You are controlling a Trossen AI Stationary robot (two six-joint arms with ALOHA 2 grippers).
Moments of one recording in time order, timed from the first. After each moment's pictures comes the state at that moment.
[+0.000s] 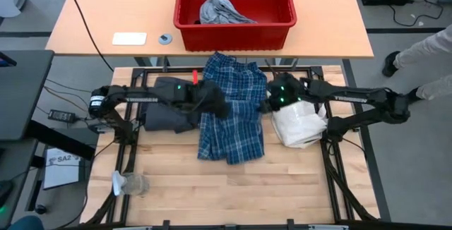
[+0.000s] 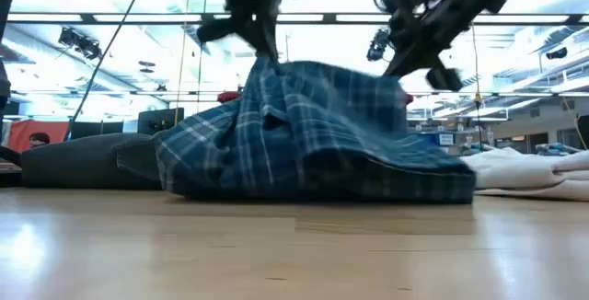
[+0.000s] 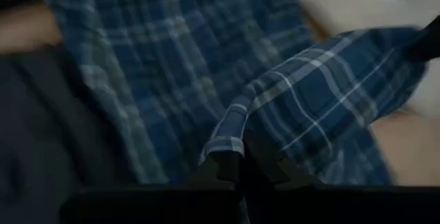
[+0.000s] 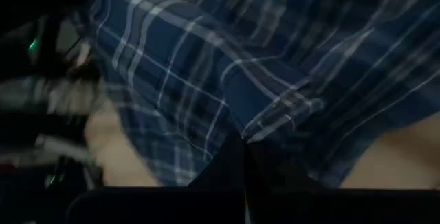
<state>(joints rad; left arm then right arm) 0.07 1.65 1.53 -0.90 -0.38 -0.91 -0.35 1.21 0.86 -0.44 -0.30 0.86</state>
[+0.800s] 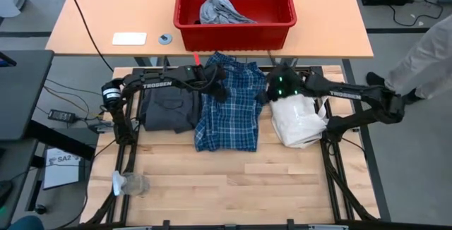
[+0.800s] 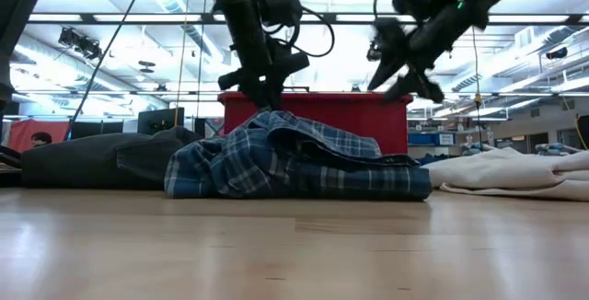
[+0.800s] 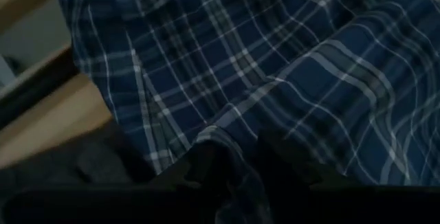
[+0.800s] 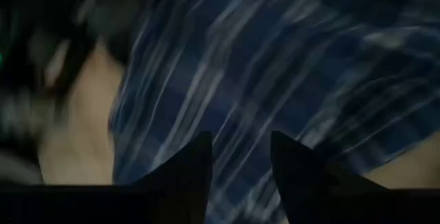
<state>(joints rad) 0.36 1.79 1.49 -0.75 -0.28 -0.45 -0.47 1.27 0.86 -0.36 -0.25 0.66</state>
